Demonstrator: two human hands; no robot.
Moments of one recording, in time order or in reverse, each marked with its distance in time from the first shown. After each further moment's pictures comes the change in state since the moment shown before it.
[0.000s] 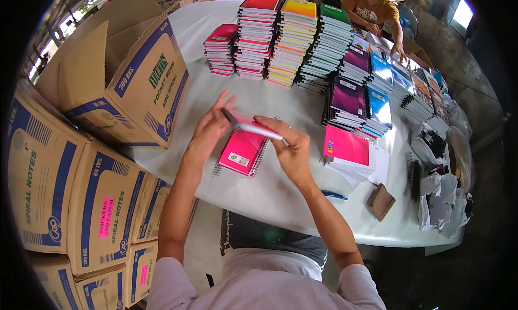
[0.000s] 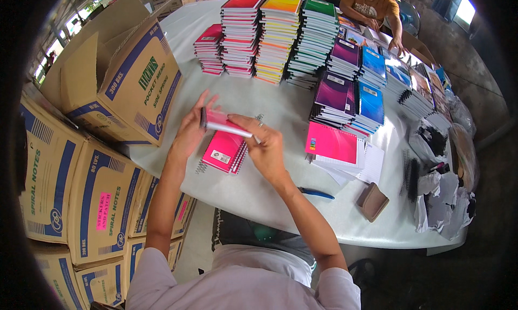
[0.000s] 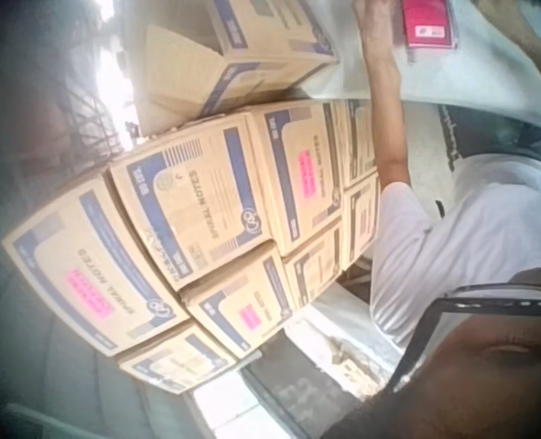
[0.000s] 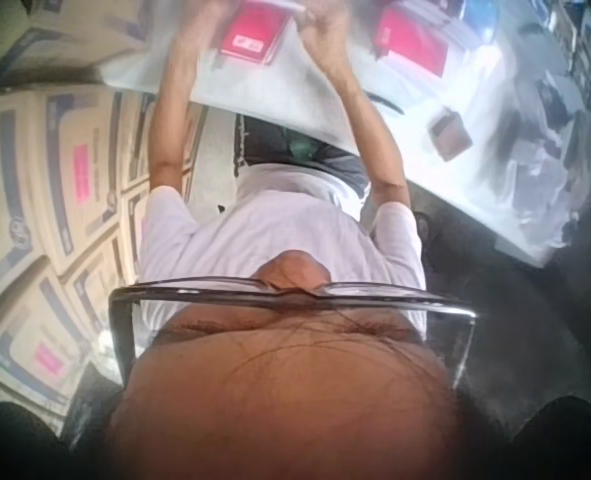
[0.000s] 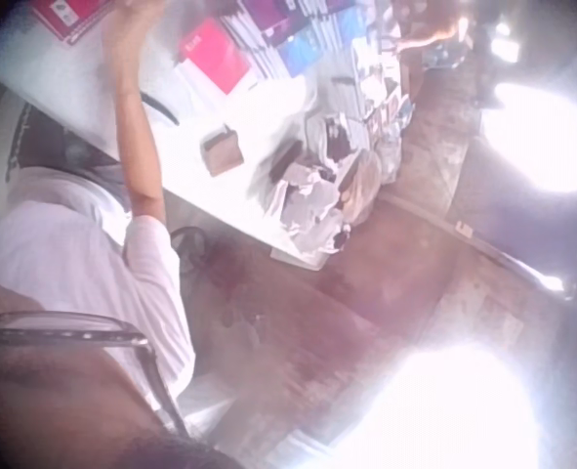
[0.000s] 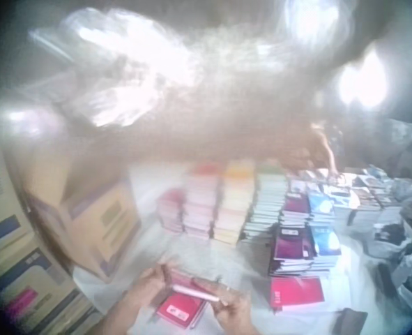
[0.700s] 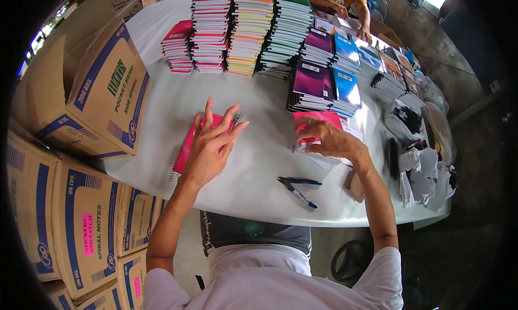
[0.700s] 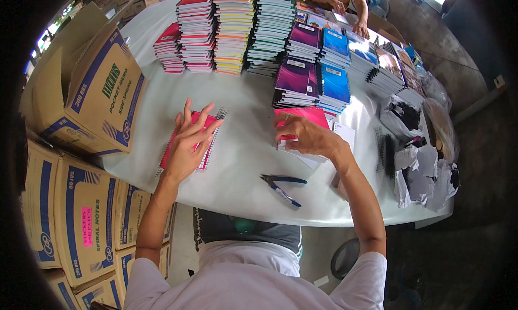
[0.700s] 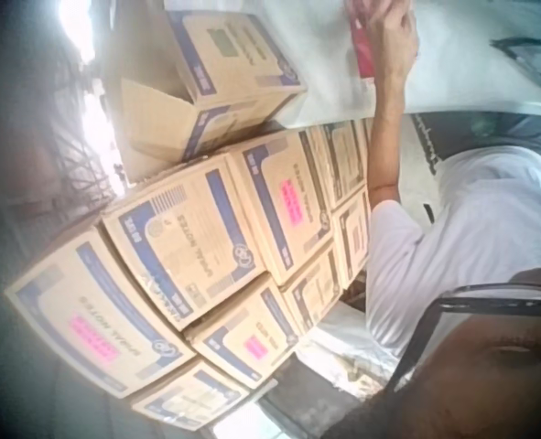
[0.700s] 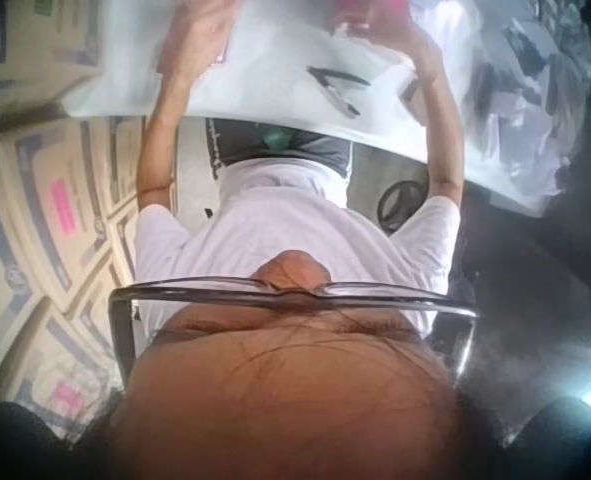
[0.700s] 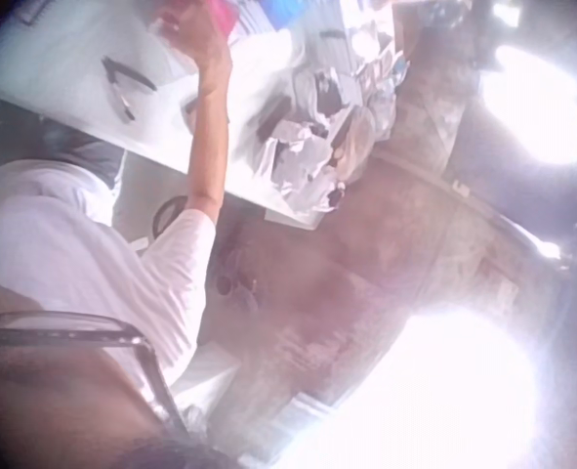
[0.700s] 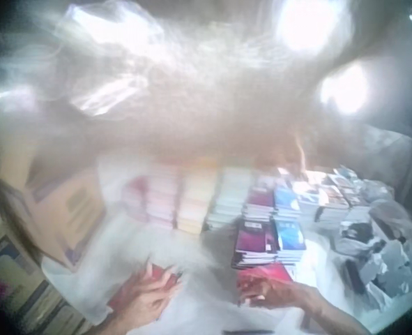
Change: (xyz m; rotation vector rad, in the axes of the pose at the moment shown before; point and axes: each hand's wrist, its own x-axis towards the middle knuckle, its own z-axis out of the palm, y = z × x) left_hand -0.024 -0.007 0.100 1.348 -0.091 0.455; right_hand -0.019 -0.016 -0.175 -0.428 -0.792 0.313
